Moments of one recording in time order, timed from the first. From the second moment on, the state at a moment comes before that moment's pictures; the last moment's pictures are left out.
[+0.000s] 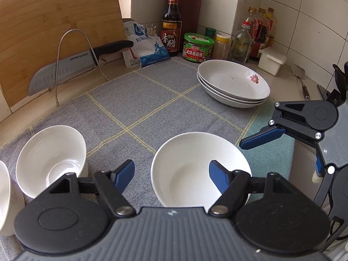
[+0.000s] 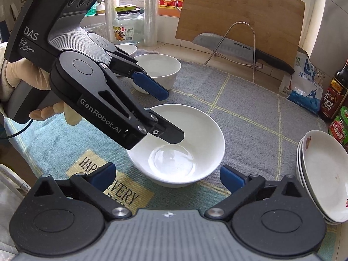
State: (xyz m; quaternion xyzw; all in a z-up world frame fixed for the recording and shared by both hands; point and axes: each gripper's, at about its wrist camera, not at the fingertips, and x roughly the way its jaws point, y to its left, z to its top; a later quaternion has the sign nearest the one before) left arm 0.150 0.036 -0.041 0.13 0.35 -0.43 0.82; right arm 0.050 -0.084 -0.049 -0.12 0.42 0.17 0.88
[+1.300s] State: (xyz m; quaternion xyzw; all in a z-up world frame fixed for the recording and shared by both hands) left arm 0.157 0.104 -0.070 0.11 0.33 -0.20 0.91; right arm 0.235 -0.019 -0.041 -0.16 0.45 0.30 0.83
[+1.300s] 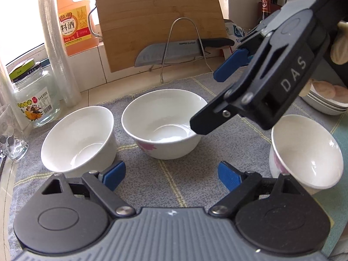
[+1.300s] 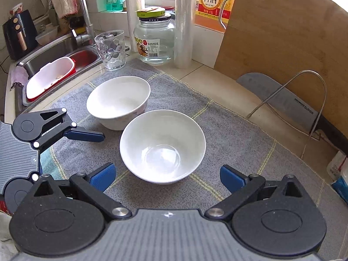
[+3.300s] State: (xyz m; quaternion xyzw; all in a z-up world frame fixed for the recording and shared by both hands) left arm 0.174 0.091 -0.059 0.10 0.32 -0.19 0.92; right arm 0.281 -0.020 -0.049 -0.08 0.49 0.37 0.79
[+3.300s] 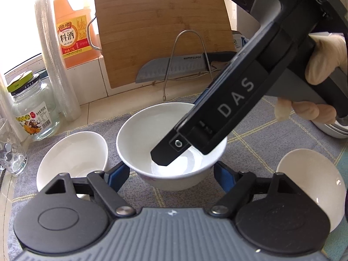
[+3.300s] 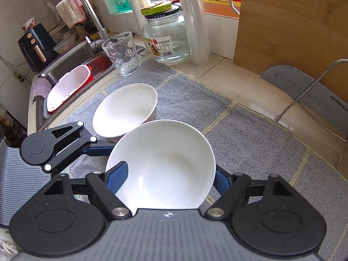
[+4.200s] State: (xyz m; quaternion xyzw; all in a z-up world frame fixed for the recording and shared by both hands) left arm 0.089 0.053 -0.028 0.12 0.32 -0.33 0.88; right arm 0.146 -0.079 -0.007 -0.04 0.47 0.28 0.83
